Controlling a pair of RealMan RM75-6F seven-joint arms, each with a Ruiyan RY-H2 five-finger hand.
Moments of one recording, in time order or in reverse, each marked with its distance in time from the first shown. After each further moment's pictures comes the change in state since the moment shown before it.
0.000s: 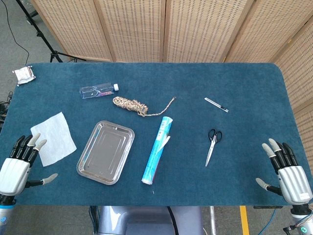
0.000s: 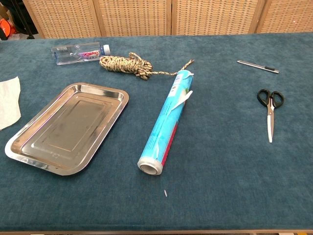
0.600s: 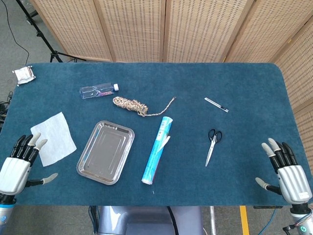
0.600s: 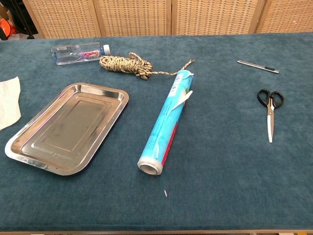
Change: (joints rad) left arm -0.006 0.001 0.000 0.006 -0.004 -0.015 -0.010; right arm 0.005 0.000 0.003 -0.006 0.008 -0.014 -0.008
